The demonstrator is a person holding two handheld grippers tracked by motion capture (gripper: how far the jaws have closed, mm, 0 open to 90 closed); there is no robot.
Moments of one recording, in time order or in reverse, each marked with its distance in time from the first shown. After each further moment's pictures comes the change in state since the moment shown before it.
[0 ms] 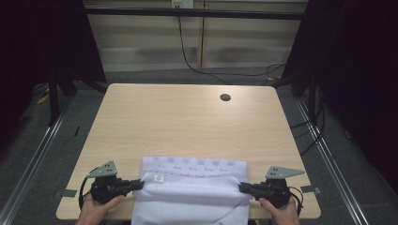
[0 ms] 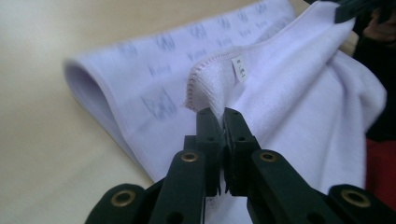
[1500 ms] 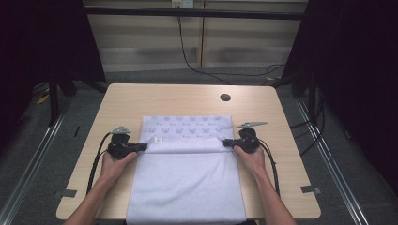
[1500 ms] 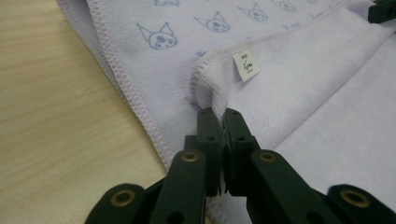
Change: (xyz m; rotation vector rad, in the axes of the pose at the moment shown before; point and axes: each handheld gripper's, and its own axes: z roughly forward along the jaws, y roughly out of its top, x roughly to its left) left arm 0.118 0.066 0.064 0.006 0.239 -0.089; right arm -0.117 0.093 0.118 0.053 -0.160 0.086
